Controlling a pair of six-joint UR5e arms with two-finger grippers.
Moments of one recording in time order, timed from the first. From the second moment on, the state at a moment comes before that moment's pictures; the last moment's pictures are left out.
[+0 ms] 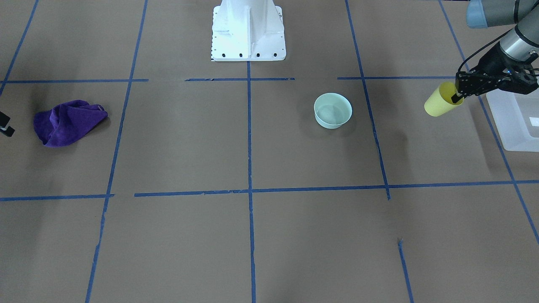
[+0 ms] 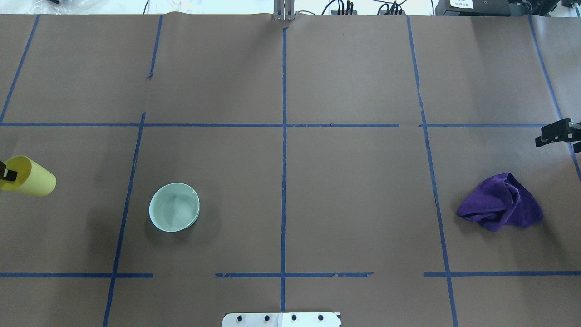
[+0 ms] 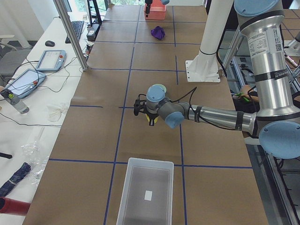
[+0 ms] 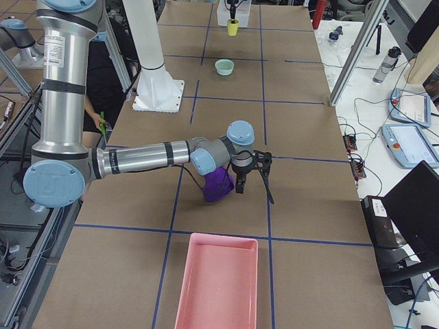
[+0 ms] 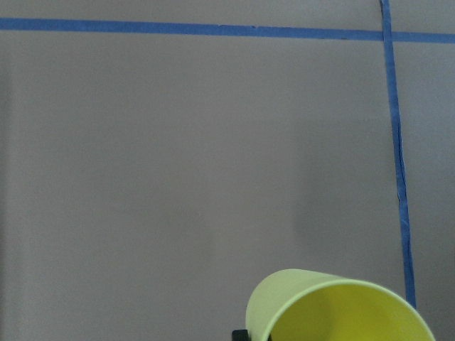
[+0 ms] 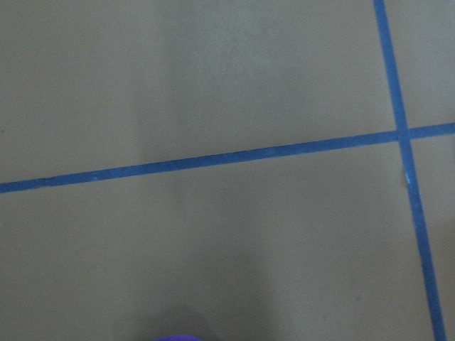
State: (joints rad) left arm -1.10 -1.36 -1.93 -2.09 -2.32 -0.71; right arm 1.16 -1.70 1.84 -1.20 2.25 0.77
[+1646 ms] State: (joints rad) left arm -1.61 -1.68 -1.71 -1.46 -2.23 0.11; right arm 0.79 -1.79 1.87 -1.06 2.12 1.01
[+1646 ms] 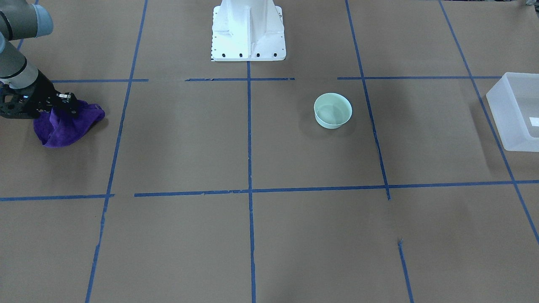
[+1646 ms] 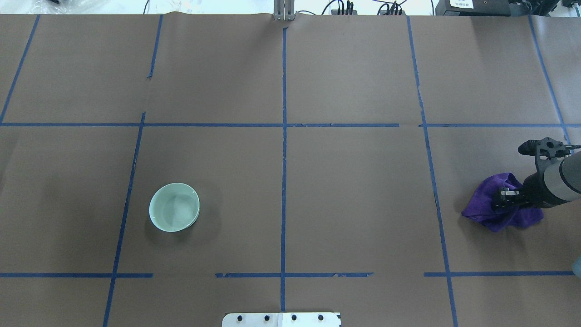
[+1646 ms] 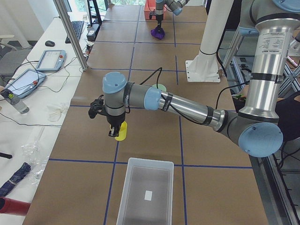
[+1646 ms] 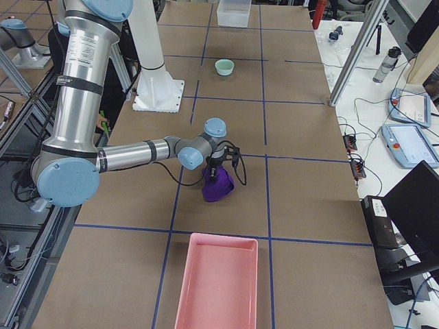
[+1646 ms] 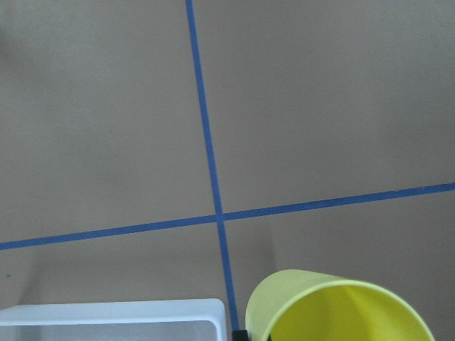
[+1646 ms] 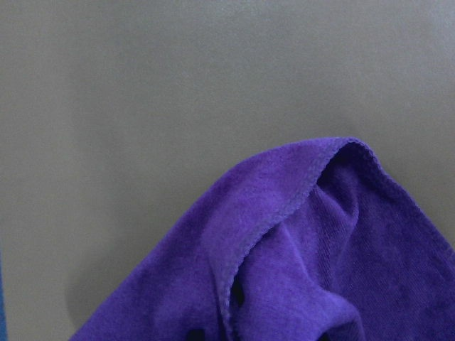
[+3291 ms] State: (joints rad) left arm -1.64 -1.53 -1.43 -1.72 -2.30 0.10; right arm 1.16 -1.83 2.20 -1.34 2.28 0.91
